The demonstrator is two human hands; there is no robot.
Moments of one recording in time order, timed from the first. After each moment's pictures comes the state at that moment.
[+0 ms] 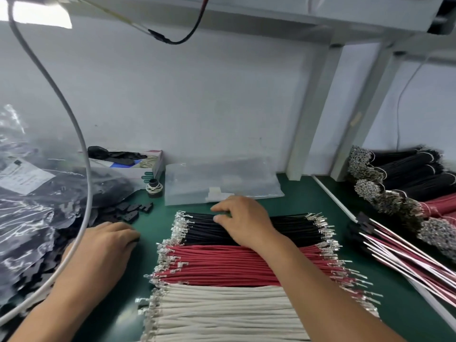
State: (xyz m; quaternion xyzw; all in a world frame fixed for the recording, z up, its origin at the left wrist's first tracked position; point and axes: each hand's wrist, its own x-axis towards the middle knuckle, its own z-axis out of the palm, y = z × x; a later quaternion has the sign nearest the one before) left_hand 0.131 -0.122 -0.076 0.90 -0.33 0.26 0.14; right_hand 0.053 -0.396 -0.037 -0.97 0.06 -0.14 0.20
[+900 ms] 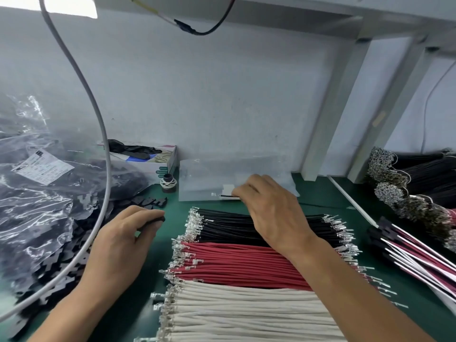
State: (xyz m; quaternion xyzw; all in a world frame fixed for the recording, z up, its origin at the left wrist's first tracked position) left_hand 0.113 -0.134 -0.072 0.84 -0.28 0.23 0.39; right_hand 0.028 -0.395 -0.013 -0.95 -0.07 -0.32 -0.02
